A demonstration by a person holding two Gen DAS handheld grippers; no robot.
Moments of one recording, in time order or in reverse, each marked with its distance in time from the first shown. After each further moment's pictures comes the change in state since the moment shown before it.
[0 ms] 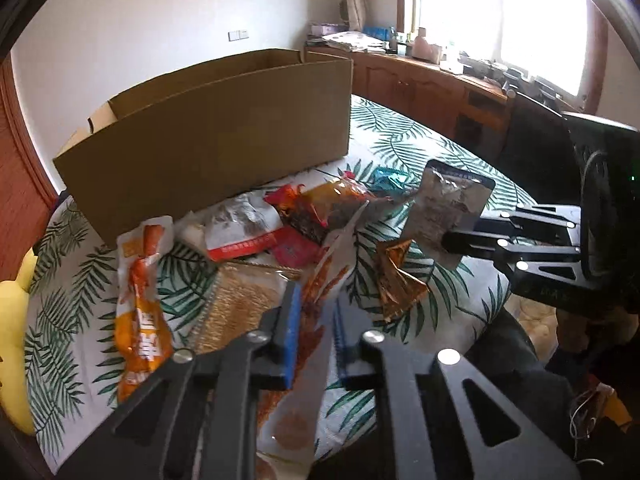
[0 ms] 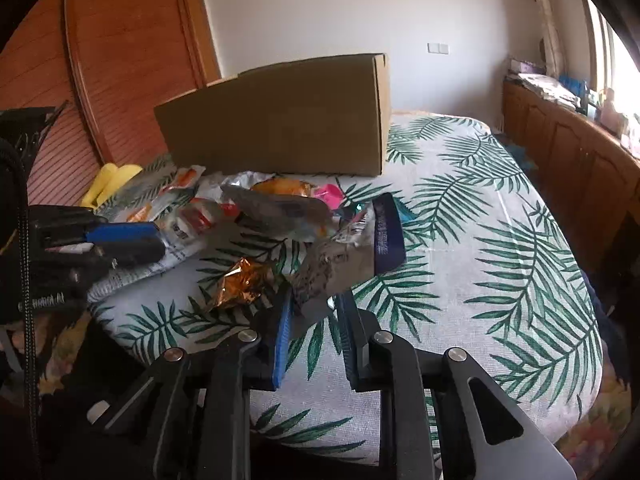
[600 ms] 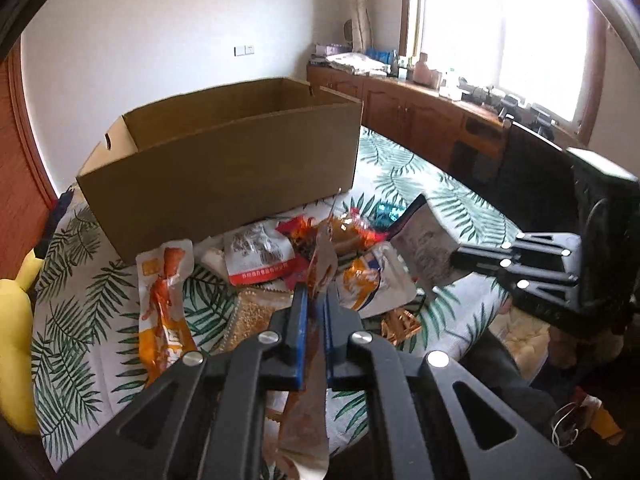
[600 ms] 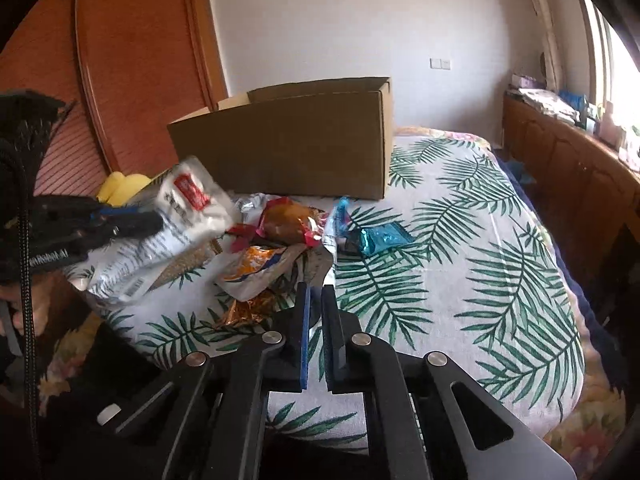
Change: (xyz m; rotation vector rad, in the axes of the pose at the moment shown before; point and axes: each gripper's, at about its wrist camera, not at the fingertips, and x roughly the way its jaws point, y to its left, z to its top) left arm -0.029 0.015 0.010 -0.042 -0.080 -0.032; right arm -0.022 0.010 0.006 -0.043 -0.046 -0.008
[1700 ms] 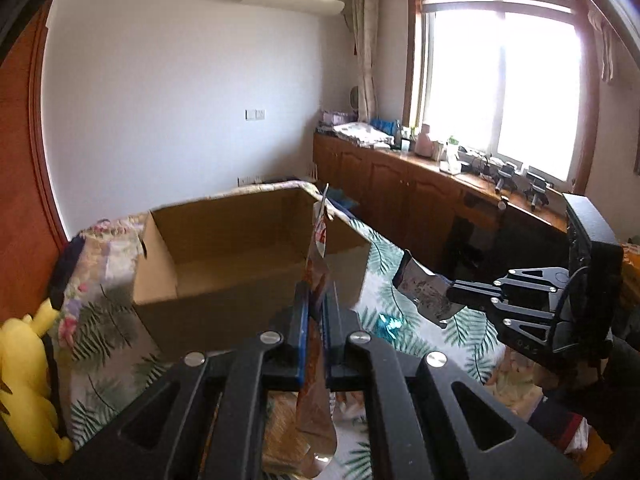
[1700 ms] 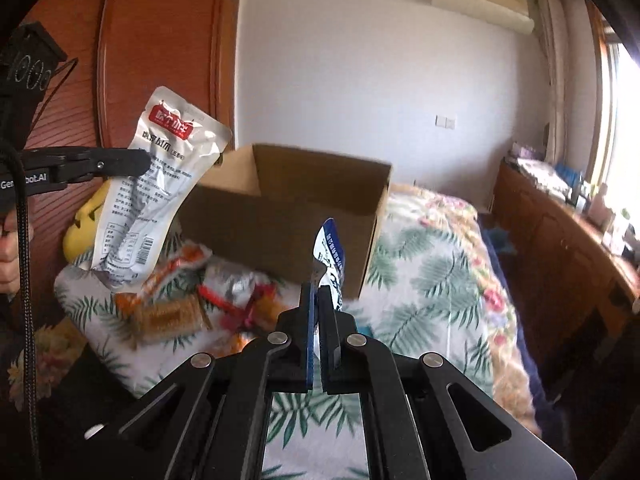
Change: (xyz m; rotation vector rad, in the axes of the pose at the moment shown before) left arm -0.069 0.030 0.088 -0.026 -0.237 0.009; right arm -0.034 0.013 0.091 -0.175 -0.129 -0.082
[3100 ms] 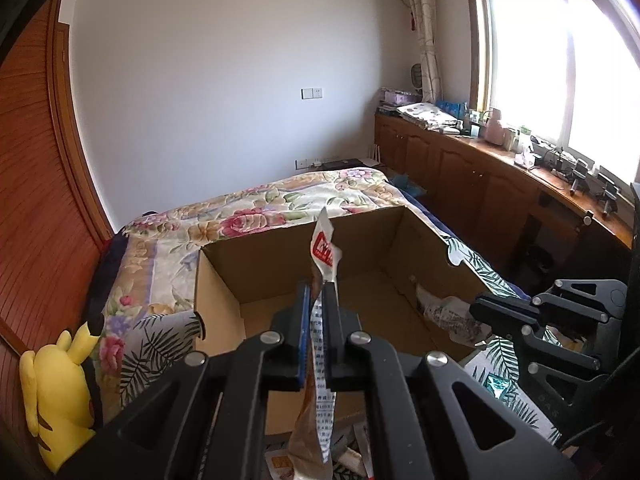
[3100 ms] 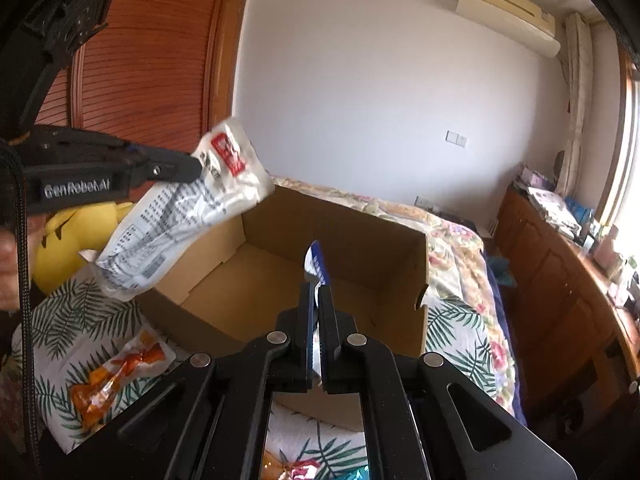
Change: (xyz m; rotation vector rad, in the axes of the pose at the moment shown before) left arm 0.119 0.087 0.071 -0.023 0.110 0.206; right arm 0.129 0.012 0.101 -0.065 0.041 -0.037
